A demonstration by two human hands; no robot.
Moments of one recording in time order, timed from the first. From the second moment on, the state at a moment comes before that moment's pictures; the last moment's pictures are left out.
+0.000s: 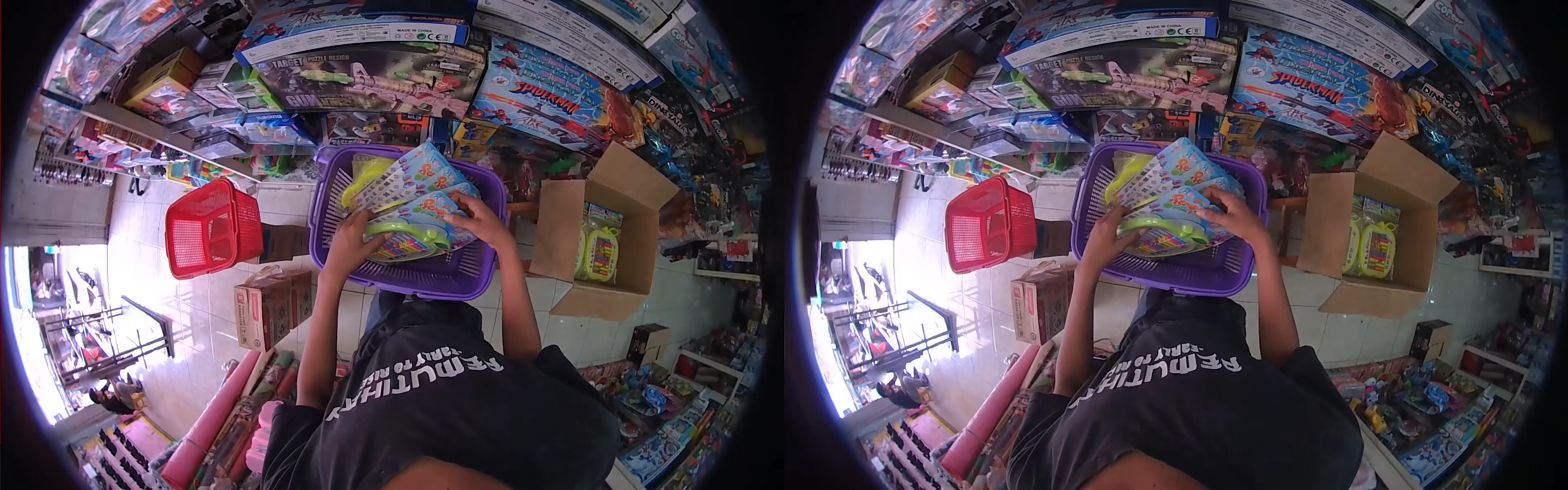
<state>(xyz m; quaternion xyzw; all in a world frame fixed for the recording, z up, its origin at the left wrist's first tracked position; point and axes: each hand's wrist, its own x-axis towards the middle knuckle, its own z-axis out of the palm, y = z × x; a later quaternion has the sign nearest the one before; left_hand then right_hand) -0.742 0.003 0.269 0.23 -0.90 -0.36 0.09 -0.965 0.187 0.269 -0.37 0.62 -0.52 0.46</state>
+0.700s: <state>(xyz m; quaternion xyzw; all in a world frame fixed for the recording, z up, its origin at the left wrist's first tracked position) -0.748 -0.042 0.231 0.03 -0.96 -0.27 0.10 -0.938 0.116 0.291 -0.35 0.78 -0.50 0.11</state>
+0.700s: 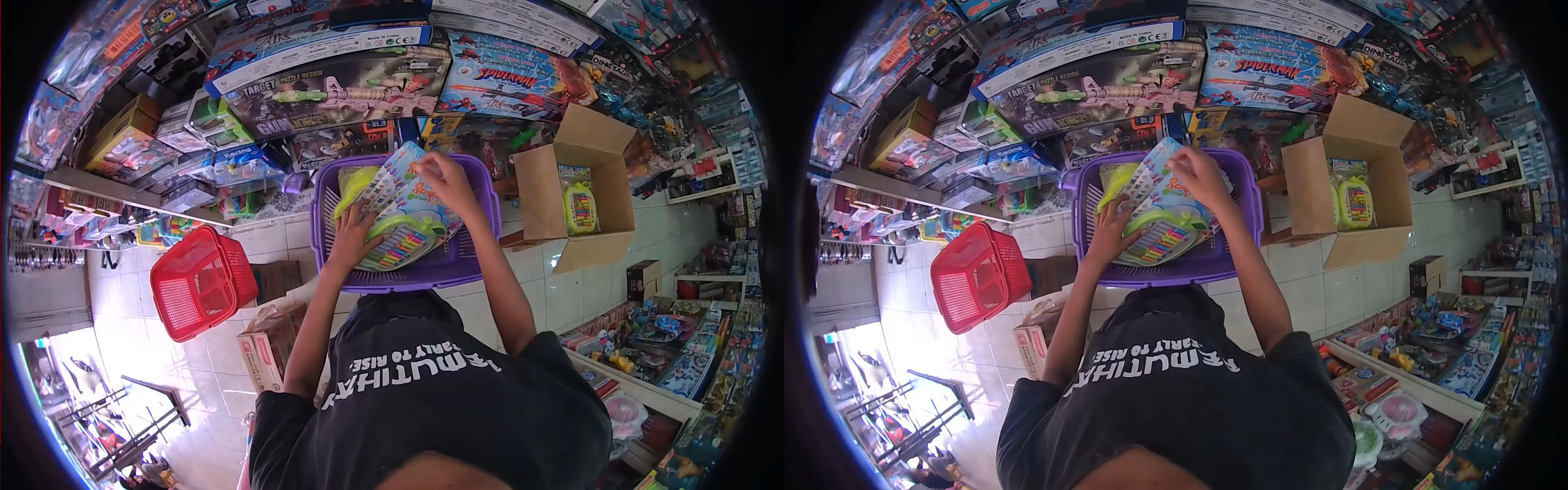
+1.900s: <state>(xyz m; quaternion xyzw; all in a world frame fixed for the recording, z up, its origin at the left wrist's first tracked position) -0.752 -0.089 0.264 0.17 -0.84 -0.50 0.14 -0.939 0.075 0.298 -0.46 0.87 -0.09 0.16</state>
